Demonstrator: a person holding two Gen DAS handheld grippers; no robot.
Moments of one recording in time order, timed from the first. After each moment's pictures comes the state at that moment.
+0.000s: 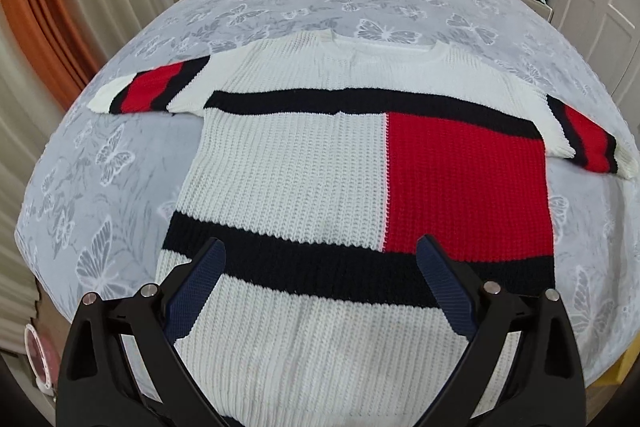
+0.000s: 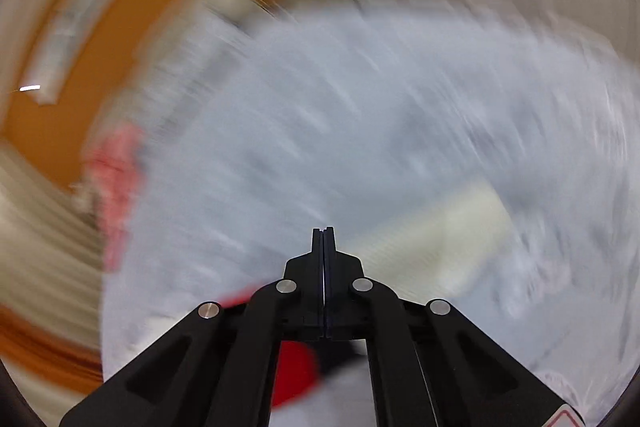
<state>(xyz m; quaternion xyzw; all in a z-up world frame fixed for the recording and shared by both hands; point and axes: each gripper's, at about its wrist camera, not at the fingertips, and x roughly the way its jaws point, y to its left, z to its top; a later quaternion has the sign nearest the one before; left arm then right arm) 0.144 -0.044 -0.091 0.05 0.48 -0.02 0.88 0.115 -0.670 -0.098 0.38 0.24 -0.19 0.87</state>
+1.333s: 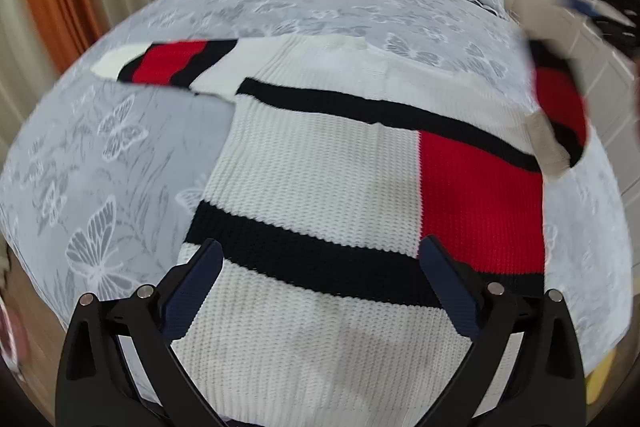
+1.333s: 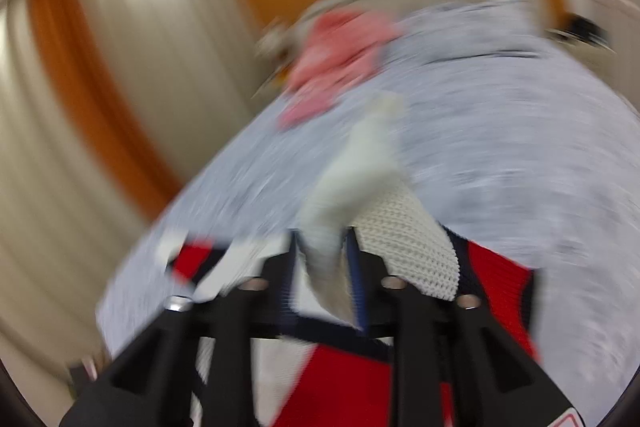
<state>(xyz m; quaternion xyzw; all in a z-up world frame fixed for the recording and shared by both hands) 0.152 0.032 -0.086 -0.04 0.49 -0.04 0.87 0.263 -0.228 0.017 0.08 0.35 0.18 0.91</state>
